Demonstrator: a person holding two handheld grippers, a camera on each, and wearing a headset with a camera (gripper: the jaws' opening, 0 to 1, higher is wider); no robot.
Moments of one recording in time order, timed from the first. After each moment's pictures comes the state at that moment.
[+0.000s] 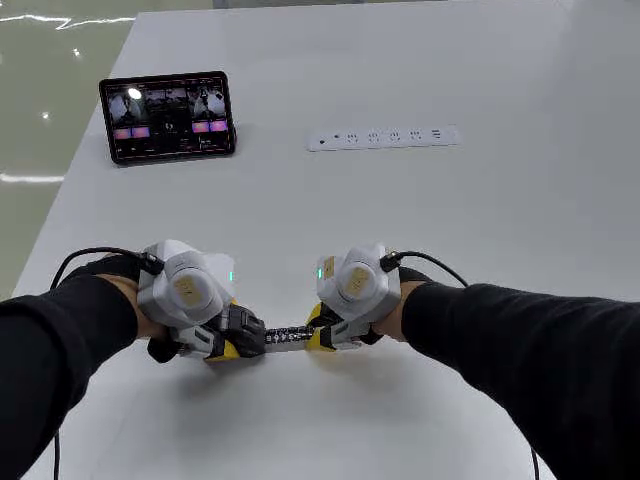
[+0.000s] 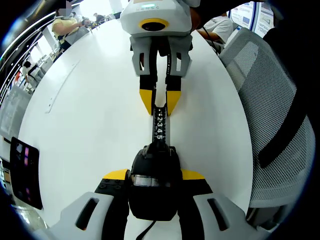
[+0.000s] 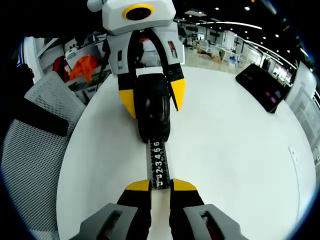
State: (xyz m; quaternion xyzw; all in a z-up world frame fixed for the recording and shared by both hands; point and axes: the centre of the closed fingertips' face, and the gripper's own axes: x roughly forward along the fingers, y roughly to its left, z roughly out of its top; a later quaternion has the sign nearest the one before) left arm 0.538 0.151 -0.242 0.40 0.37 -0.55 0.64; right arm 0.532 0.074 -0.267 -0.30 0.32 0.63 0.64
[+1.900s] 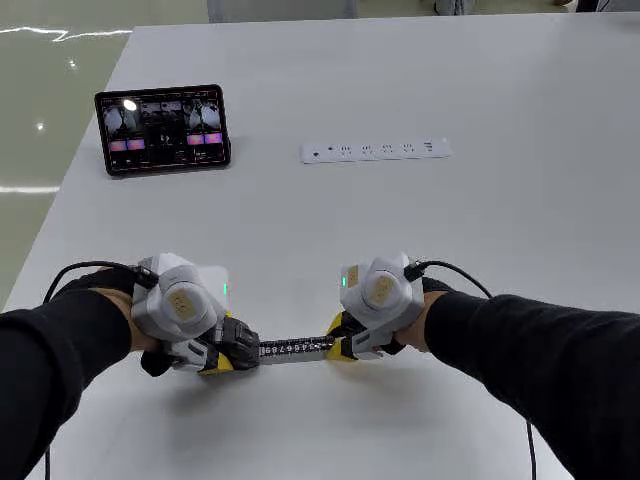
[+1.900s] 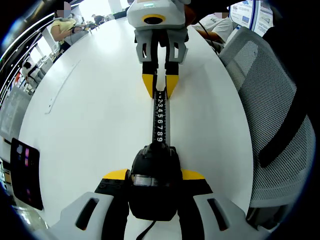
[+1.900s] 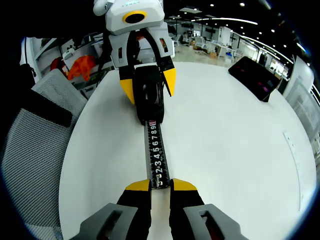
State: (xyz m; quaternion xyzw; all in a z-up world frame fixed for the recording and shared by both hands) left arm 0.538 0.151 -0.243 0.40 0.36 -0.55 0.64; right arm 0.532 0.038 -0.269 -0.29 0.34 0.61 0.65
